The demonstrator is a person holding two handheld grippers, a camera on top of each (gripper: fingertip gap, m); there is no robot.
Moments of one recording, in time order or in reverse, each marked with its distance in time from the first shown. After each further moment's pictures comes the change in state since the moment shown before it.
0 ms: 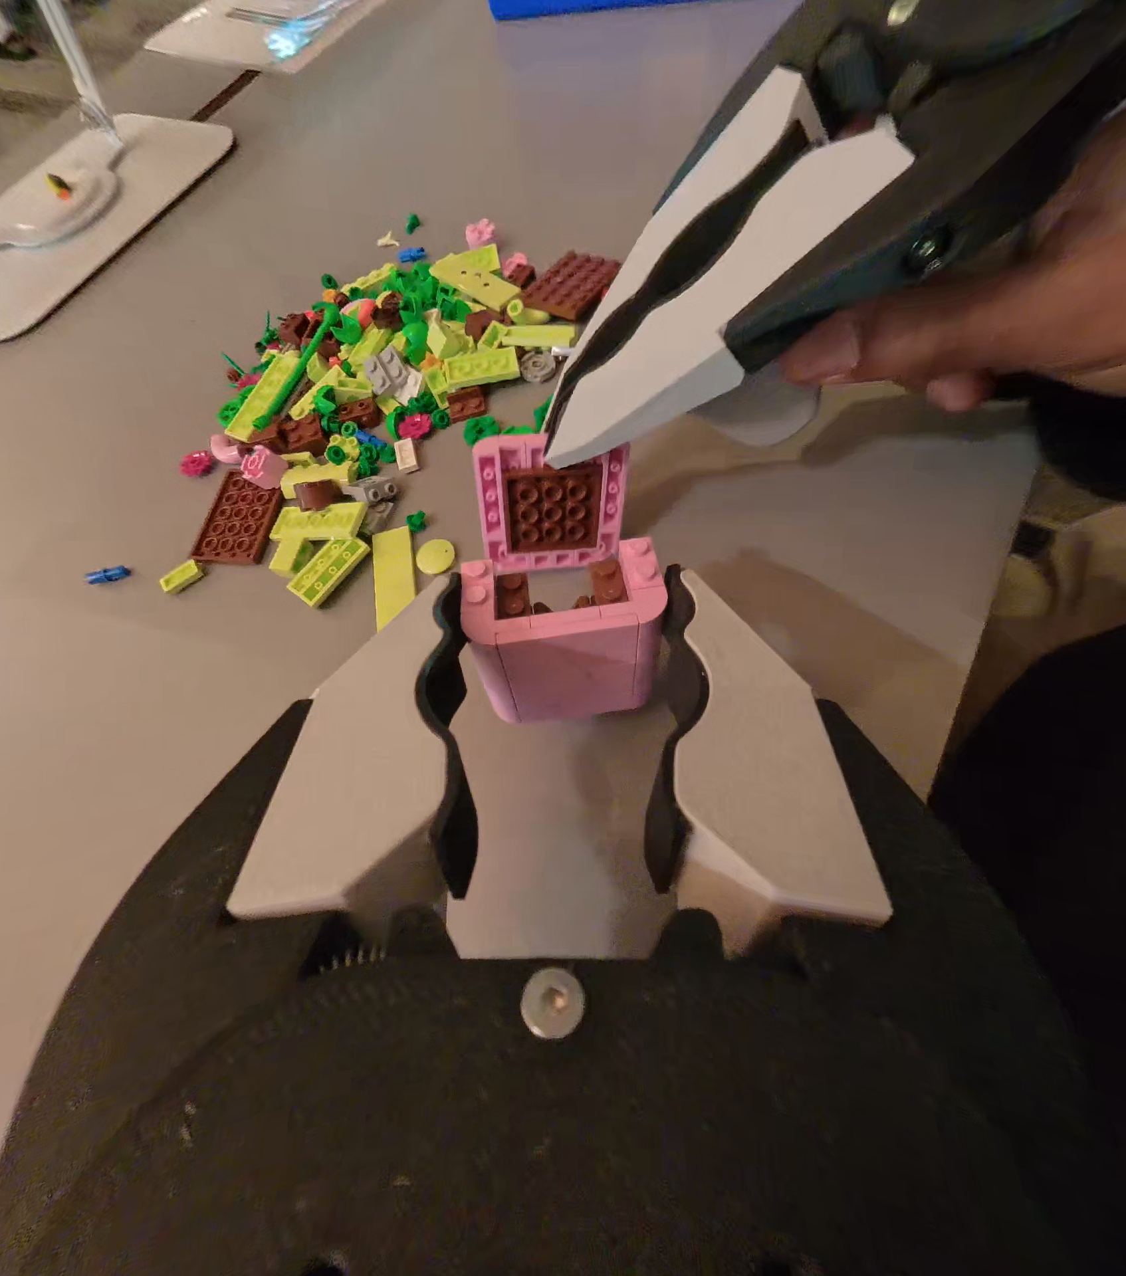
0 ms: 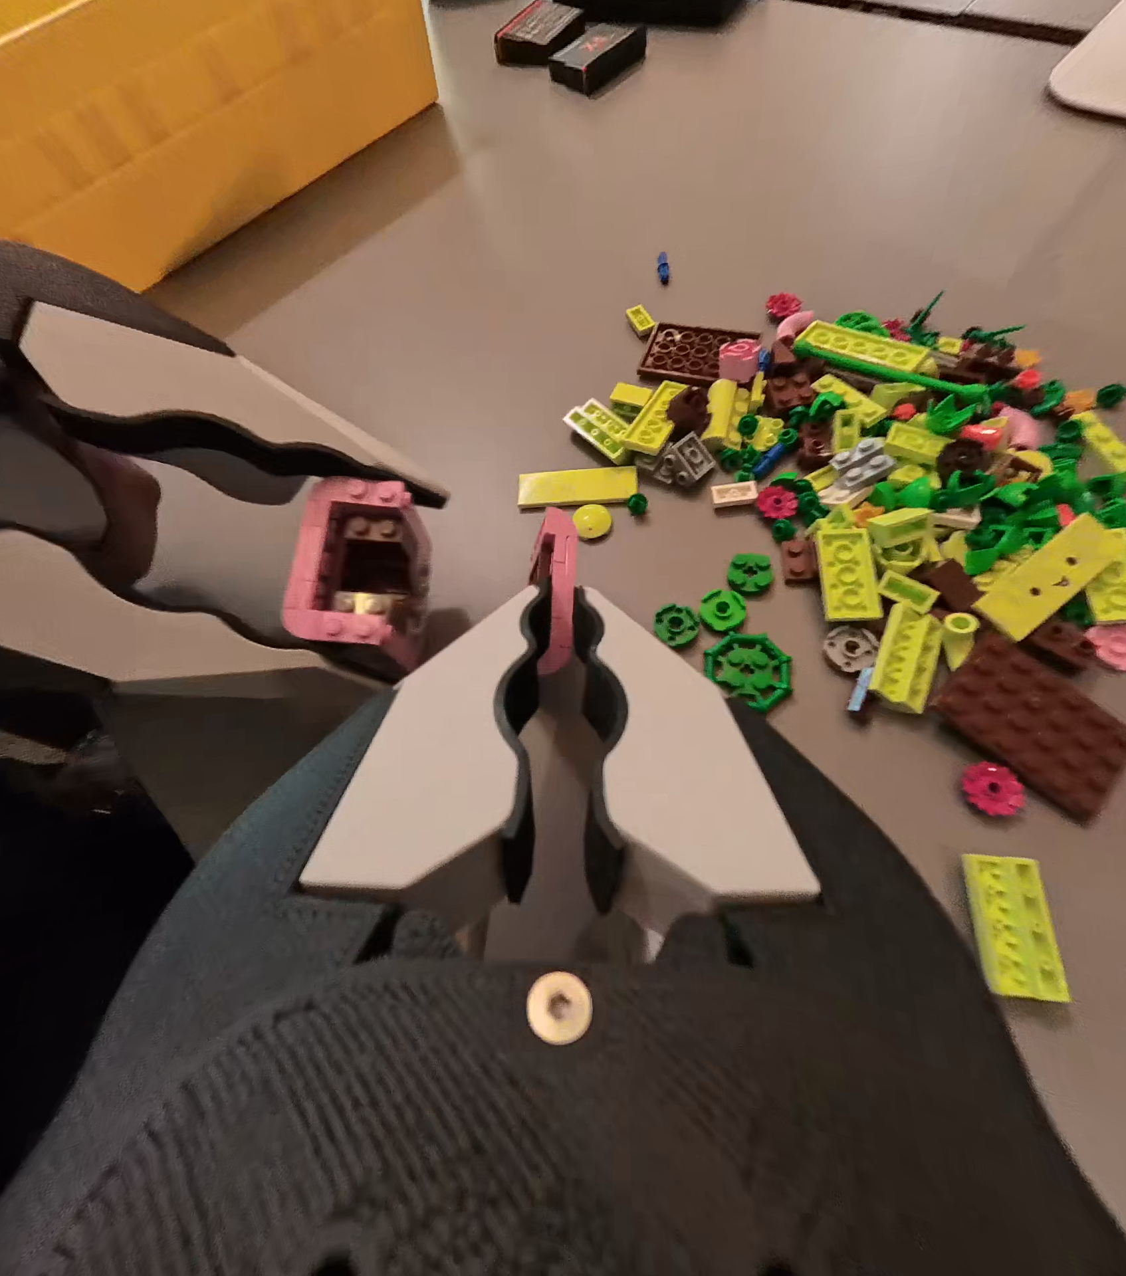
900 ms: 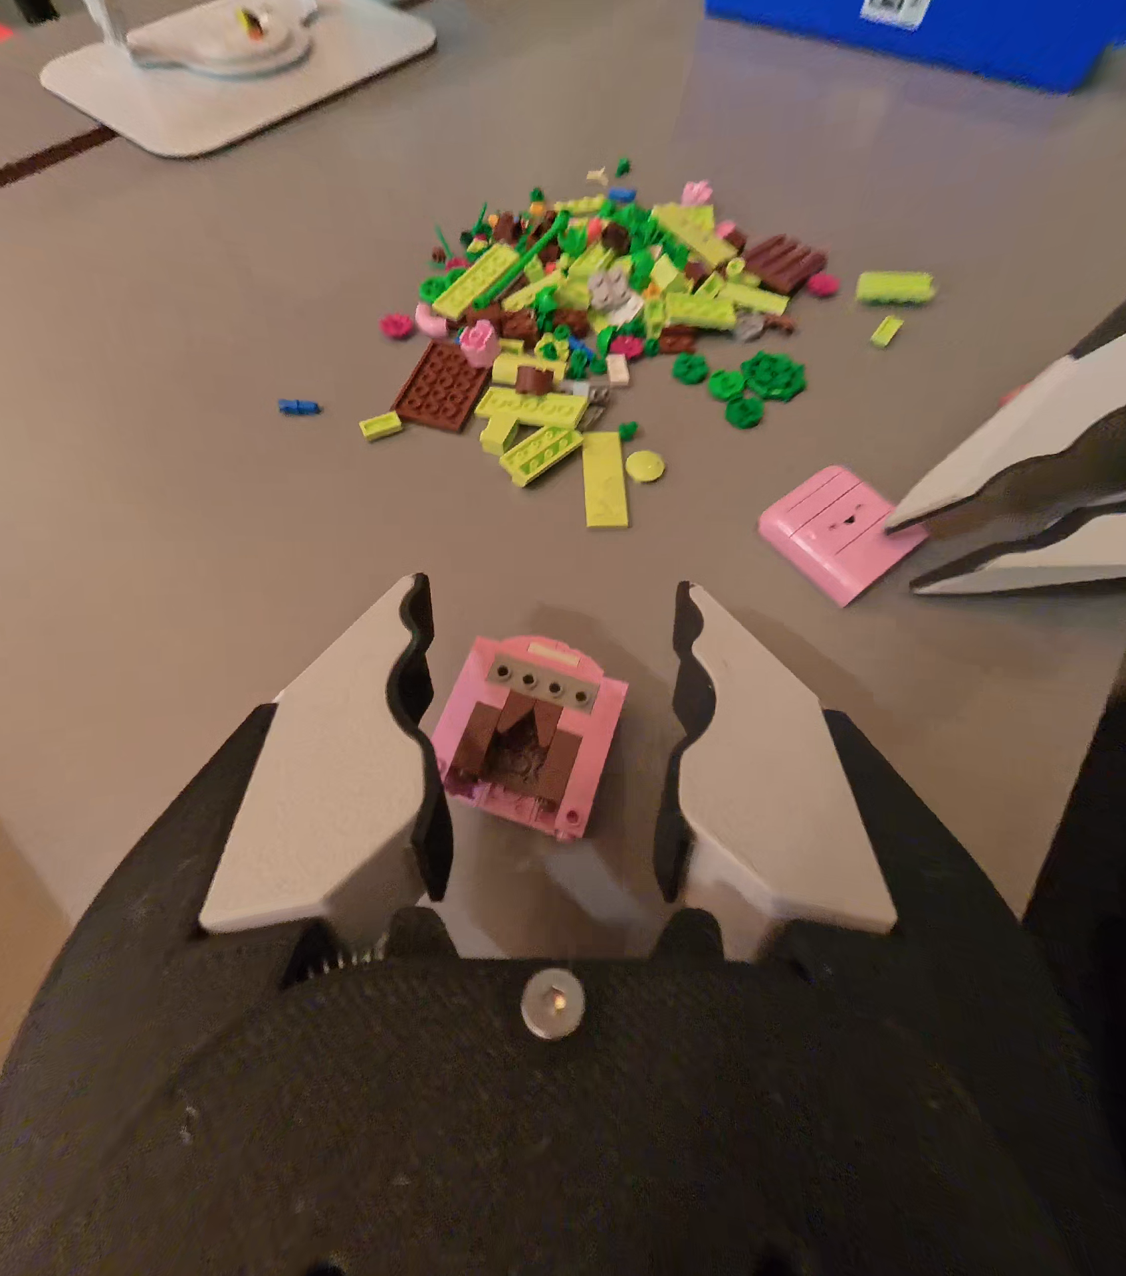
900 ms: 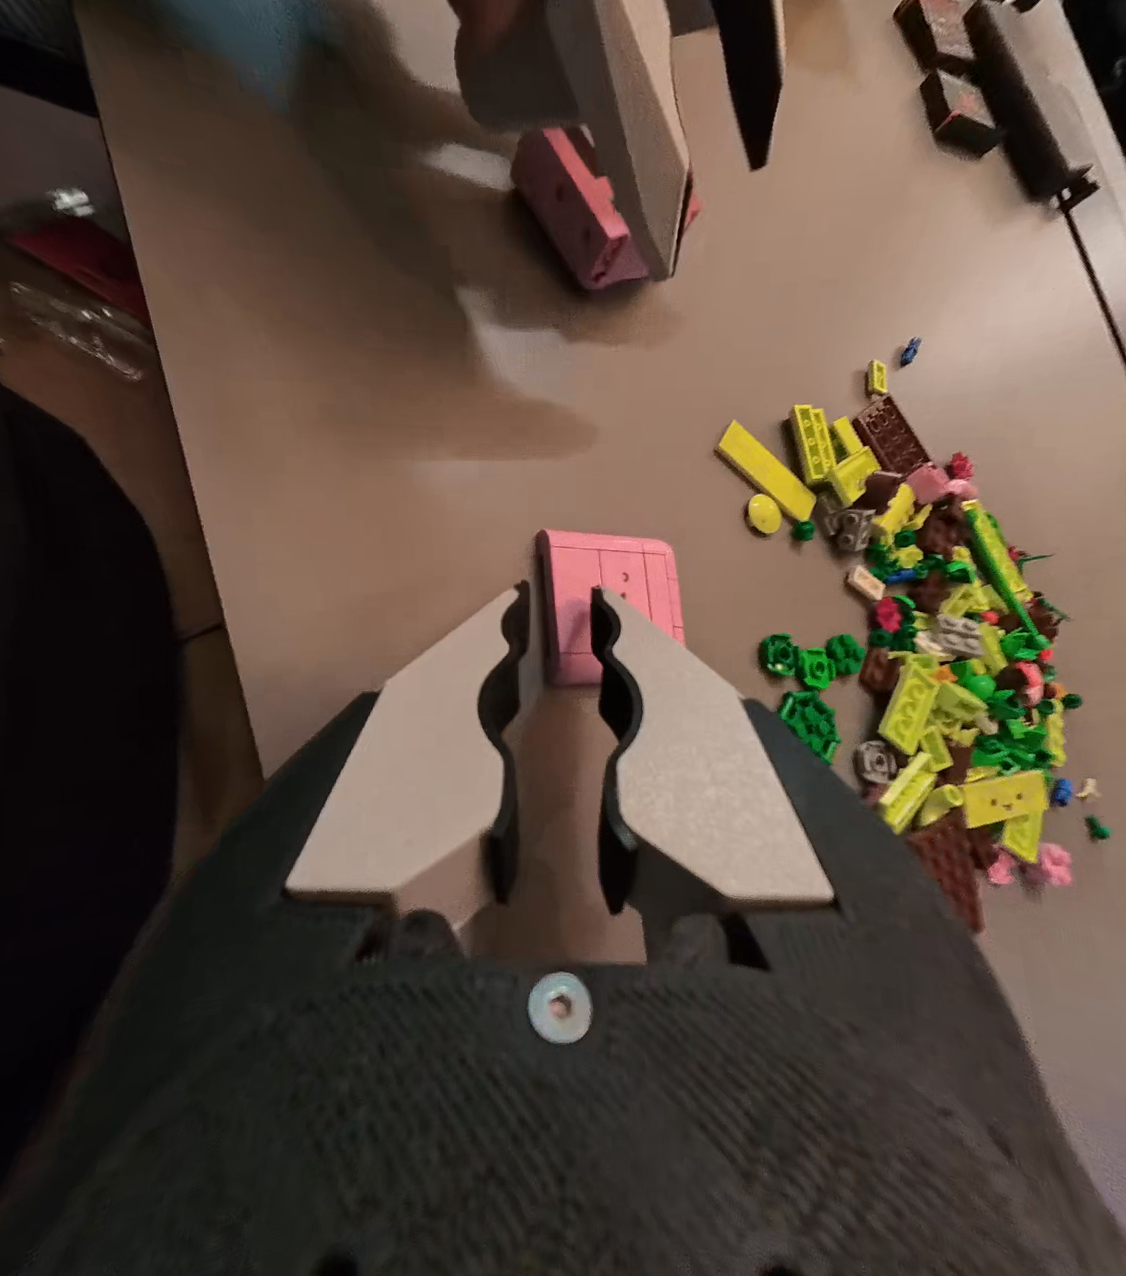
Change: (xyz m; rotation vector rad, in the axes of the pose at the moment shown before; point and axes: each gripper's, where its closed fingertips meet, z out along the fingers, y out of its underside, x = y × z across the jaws) left arm -0.077 0.035 -0.032 0.017 -0.042 -0.237; right arm -0.049 0.048 -0.007 -0.118 -0.087 -0.731
